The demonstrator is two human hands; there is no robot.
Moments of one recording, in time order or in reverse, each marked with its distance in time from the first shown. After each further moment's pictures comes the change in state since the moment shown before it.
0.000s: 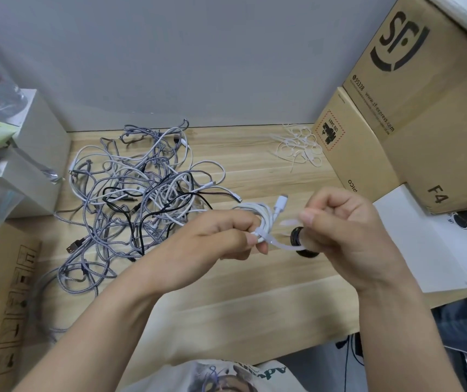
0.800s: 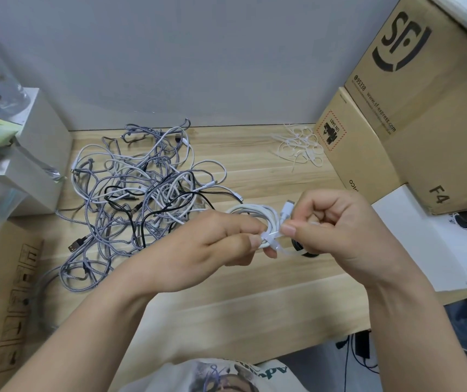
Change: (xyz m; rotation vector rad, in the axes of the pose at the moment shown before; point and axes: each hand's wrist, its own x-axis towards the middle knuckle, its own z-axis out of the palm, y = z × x) left_hand -0.003 0.001 -0.008 0.289 -0.083 0.093; right_hand 0.001 -0.009 0.002 -0.308 -0.129 -0.030
